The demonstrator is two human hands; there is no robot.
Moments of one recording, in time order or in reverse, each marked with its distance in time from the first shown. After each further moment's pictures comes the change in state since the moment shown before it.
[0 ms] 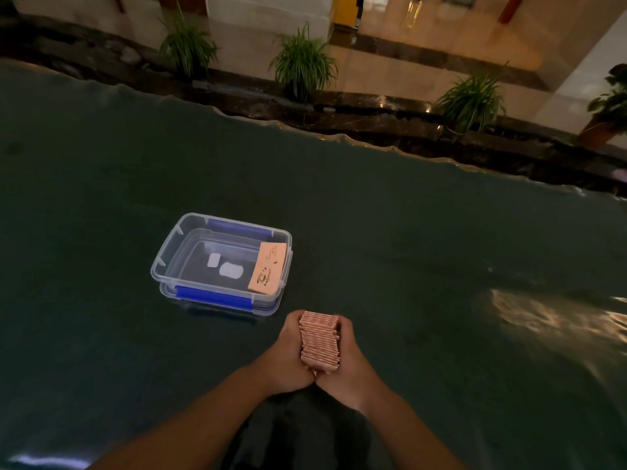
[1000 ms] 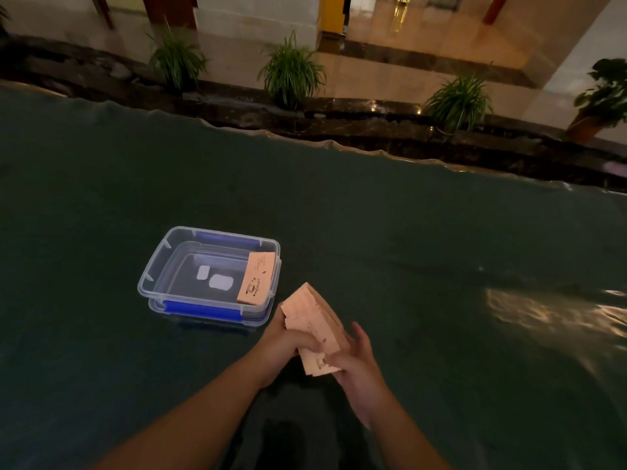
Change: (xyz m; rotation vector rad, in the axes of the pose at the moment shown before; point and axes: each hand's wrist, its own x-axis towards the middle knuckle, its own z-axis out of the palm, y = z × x) left_hand 0.019 0.034 -0.014 -0.610 0.075 -0.213; right_hand -0.002 0.010 -0.019 0.791 0.096 0.243
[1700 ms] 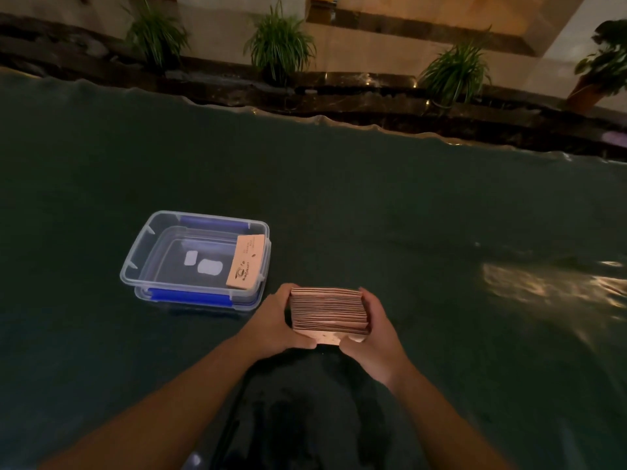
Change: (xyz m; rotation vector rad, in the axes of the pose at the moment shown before) left_hand 0.017 -0.005 -0.010 0.741 -0.019 0.197; right_hand 0.011 -0.010 -0.049 -0.550 0.072 -0.221
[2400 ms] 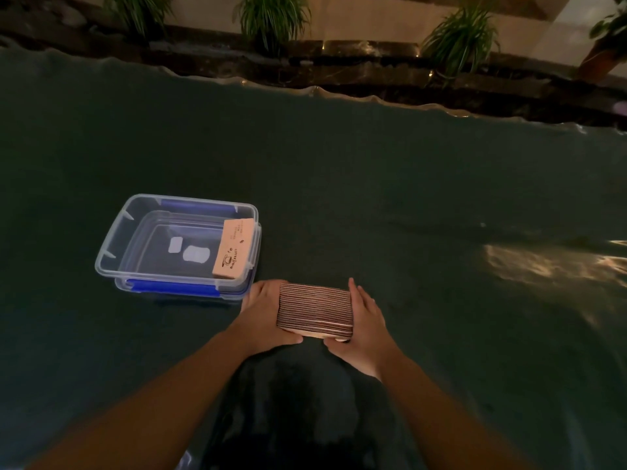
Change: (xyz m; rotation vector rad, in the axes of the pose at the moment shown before) left_hand 0.019 -0.035 0.020 0.293 0.051 -0.099; right_hand 0.028 0.032 0.008 -0.554 -0.072 -0.052
